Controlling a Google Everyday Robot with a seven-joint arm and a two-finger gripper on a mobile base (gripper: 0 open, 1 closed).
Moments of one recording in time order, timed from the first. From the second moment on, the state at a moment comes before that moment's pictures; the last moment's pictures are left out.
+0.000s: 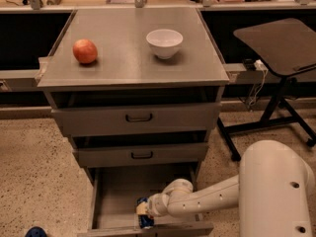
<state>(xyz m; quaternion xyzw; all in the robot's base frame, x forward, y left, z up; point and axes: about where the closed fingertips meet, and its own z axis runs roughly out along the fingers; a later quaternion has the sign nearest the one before) 0.474 0.043 0.267 -0.95 -0.05 -0.09 0.28</state>
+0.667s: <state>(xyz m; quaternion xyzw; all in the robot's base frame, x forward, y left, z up) 0.472 0.044 0.273 -0.95 -0.05 -0.10 0.30</state>
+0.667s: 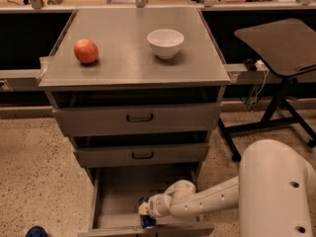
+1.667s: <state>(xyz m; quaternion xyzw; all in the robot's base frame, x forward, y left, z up) 0.403 -0.163 0.444 -0.88 -0.18 -0.30 0.32</state>
